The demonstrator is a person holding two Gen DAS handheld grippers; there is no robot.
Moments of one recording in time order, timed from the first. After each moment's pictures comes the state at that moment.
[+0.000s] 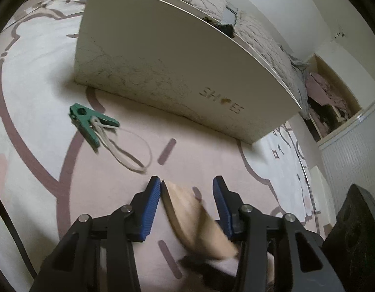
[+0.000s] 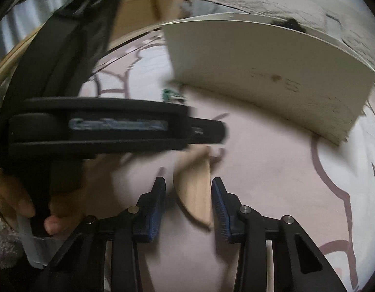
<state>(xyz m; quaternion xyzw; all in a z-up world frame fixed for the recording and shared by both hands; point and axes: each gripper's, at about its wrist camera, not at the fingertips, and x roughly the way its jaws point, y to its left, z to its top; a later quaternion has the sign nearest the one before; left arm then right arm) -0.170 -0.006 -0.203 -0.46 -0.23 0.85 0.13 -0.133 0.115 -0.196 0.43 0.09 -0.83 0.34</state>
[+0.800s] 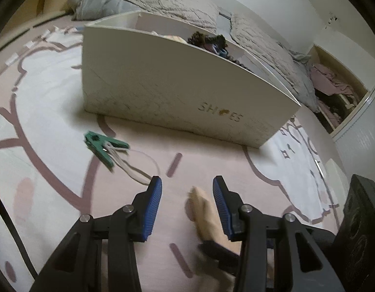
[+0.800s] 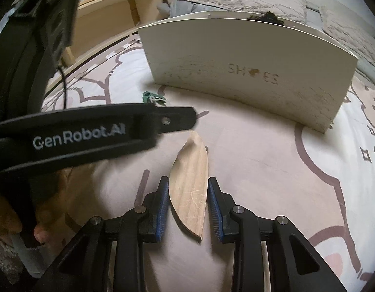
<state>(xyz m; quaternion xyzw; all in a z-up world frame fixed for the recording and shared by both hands) -0.163 -0.007 -0.184 -0.43 -0.17 0.88 0.09 -0.137 0.124 -0.196 0.45 0.06 -0.85 0.28</state>
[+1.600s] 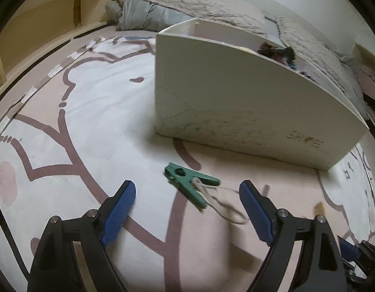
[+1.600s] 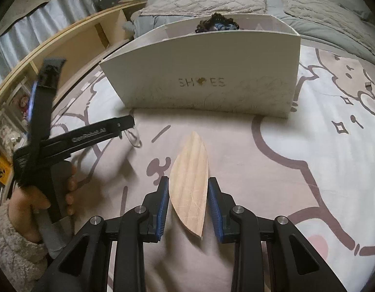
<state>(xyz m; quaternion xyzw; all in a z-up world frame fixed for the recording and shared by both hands) -0.195 -0.055 -0.202 -0.43 -0.11 0.89 -0.06 -0.150 0.149 -0.184 0.45 -0.03 -0.86 0.22</state>
